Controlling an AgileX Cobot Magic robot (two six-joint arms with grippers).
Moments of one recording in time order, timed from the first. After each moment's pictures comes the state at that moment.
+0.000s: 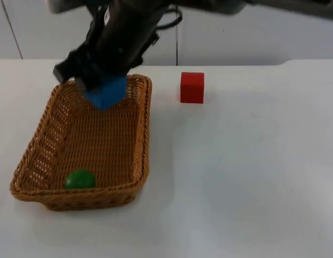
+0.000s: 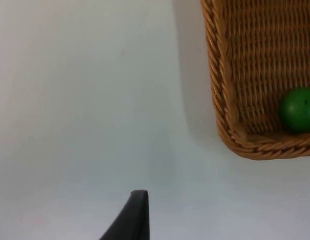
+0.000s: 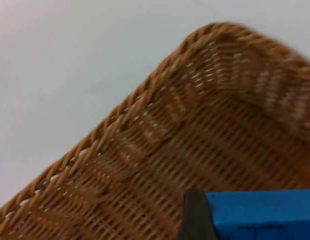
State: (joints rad) right arm 0.81 2.50 -2.31 -0.02 0.77 0.00; left arm -0.01 0.96 -0.61 -0.13 0.72 0.10
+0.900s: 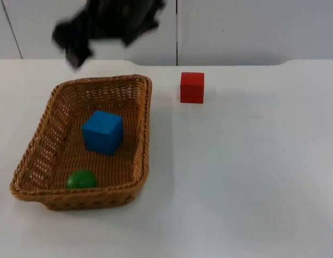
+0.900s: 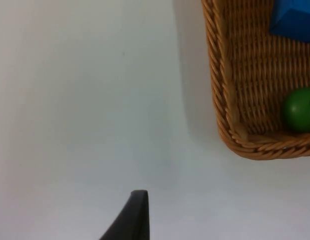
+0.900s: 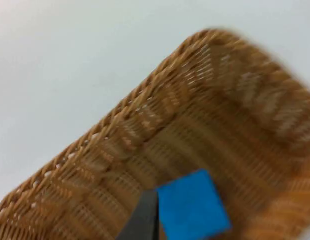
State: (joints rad) right arm 0.82 2.35 -2.31 -0.06 0.95 0.00; left arm -0.01 0.96 -0.61 -0.12 0.72 0.10
